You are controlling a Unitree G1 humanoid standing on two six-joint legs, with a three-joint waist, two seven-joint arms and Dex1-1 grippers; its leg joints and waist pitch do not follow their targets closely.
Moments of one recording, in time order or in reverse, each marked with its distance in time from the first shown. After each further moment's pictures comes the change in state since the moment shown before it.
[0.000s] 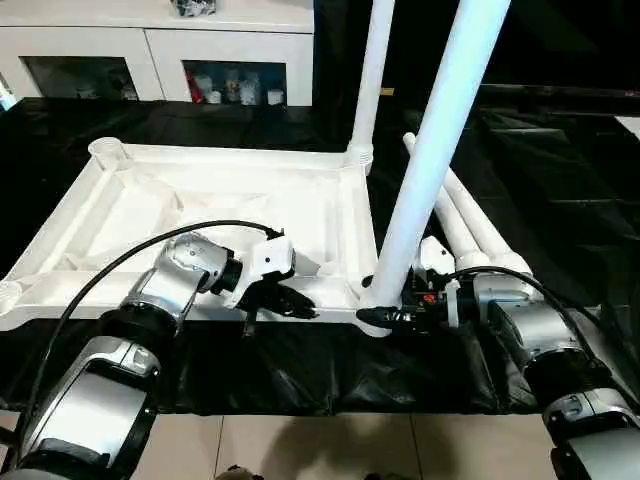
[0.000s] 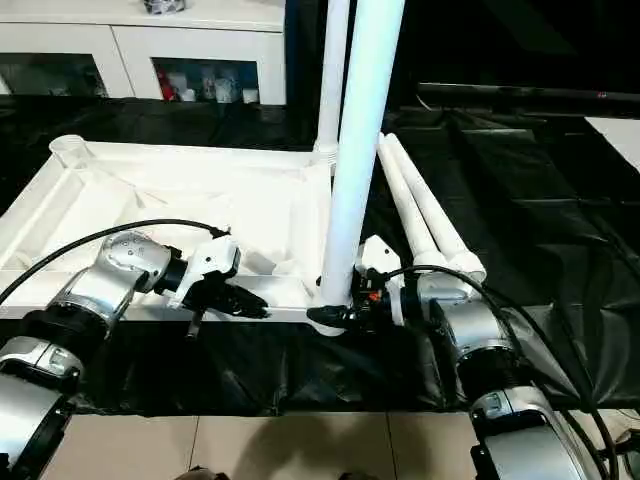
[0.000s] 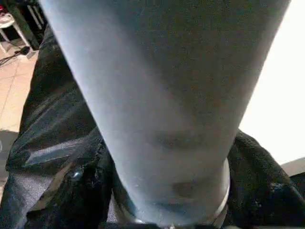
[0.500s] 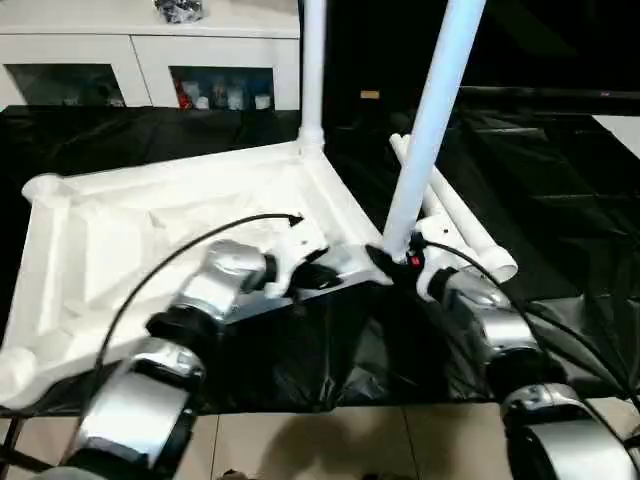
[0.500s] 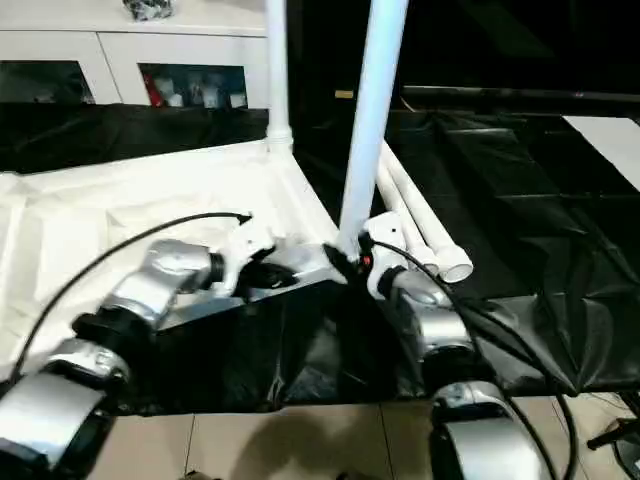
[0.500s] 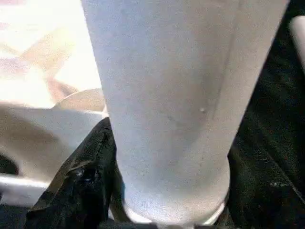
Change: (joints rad) left arm -0.019 -0.199 0.054 0.025 0.044 0.176 0.469; right arm -0.071 0.219 -0.185 0.190 -0.032 -0.058 -0.844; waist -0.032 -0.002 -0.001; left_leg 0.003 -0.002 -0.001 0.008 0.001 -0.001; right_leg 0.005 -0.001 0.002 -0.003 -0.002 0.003
